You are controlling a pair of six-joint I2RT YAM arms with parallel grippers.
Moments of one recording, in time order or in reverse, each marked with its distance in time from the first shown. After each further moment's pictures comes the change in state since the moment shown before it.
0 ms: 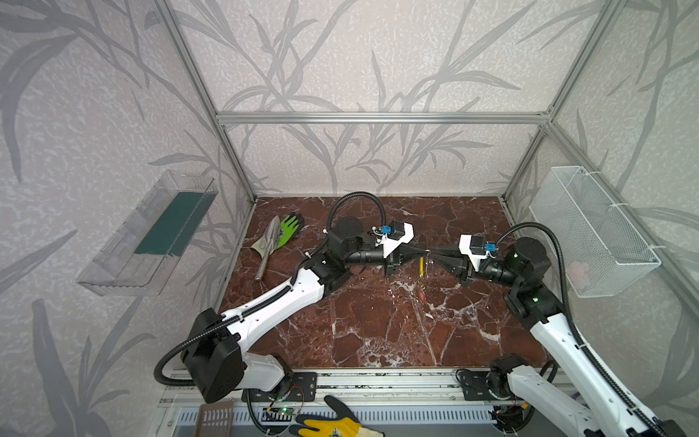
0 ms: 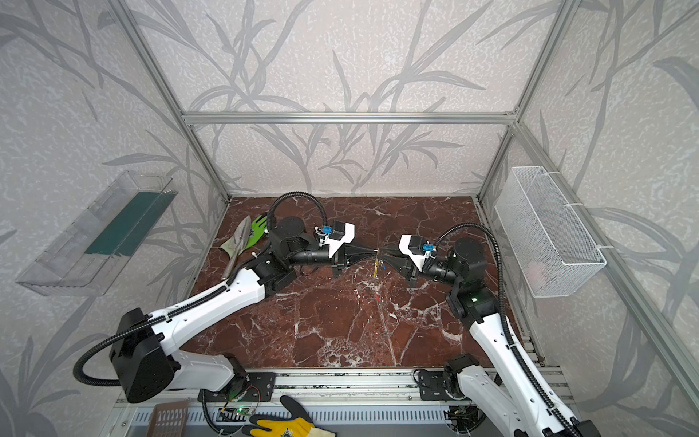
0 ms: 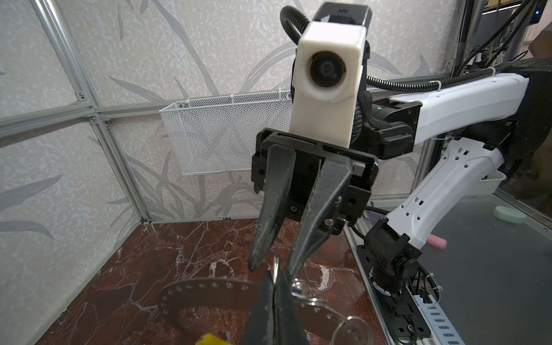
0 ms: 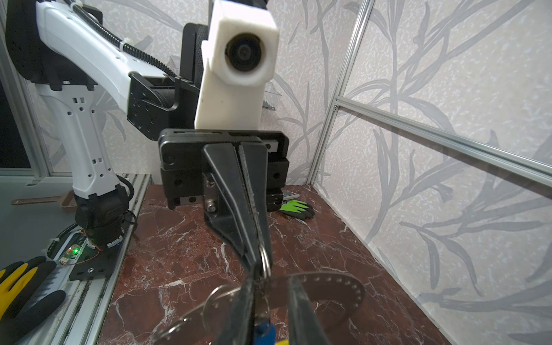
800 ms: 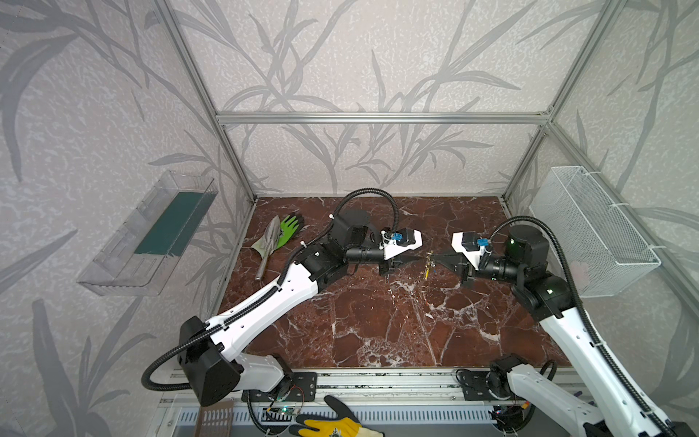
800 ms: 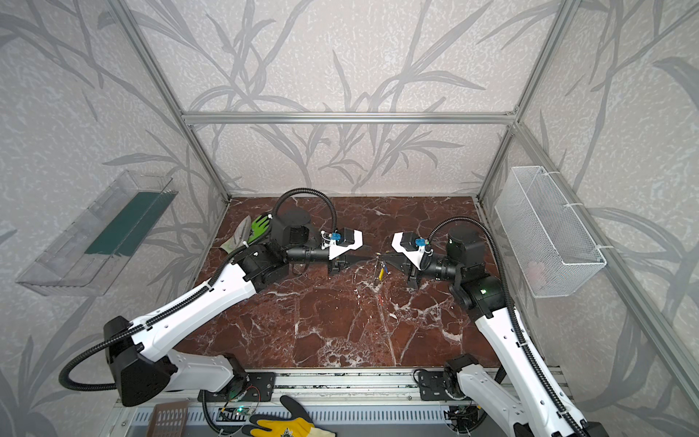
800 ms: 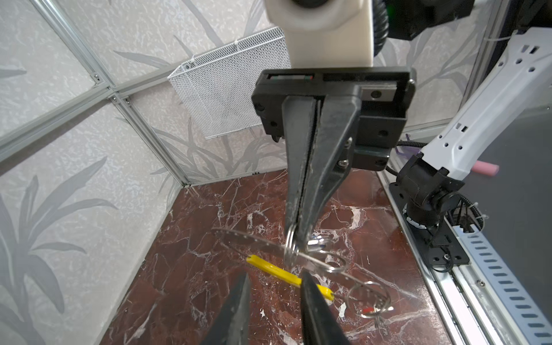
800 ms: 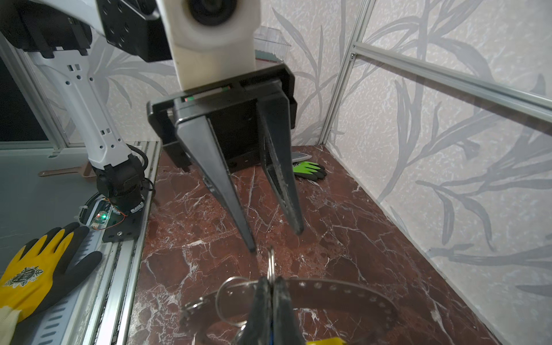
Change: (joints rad) left arm -0.042 -0.023 0.212 -0.554 -0.196 0.437; right arm 0.027 0.056 0.235 -0.533 0.064 -0.229
